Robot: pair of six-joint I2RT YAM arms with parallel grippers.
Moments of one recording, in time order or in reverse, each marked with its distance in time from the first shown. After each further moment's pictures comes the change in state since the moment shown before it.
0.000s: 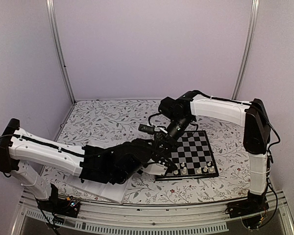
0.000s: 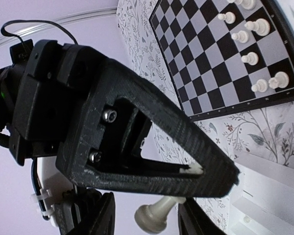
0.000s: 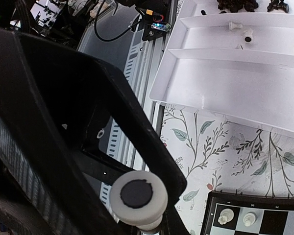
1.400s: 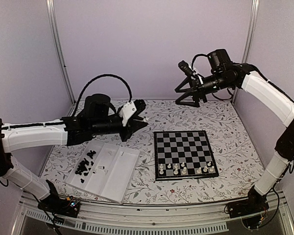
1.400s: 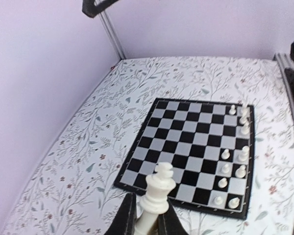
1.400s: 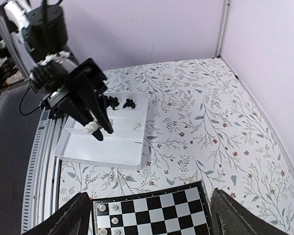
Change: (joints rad) left arm 0.513 -0.152 -0.048 0.154 0.958 -0.828; right arm -0.353 -0.390 0.000 0.372 0.139 0.122
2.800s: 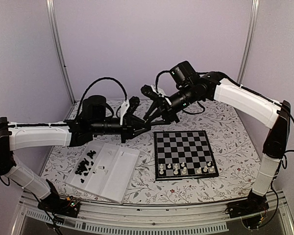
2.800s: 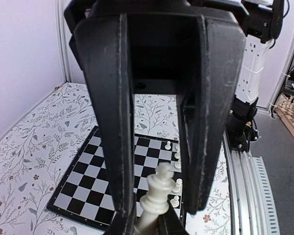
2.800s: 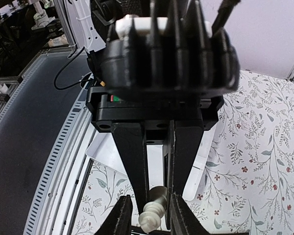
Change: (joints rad) left arm 0.086 0.041 -0.083 0.257 0.434 -0.327; right arm 0.324 0.167 0.060 0.019 0.021 -0.072
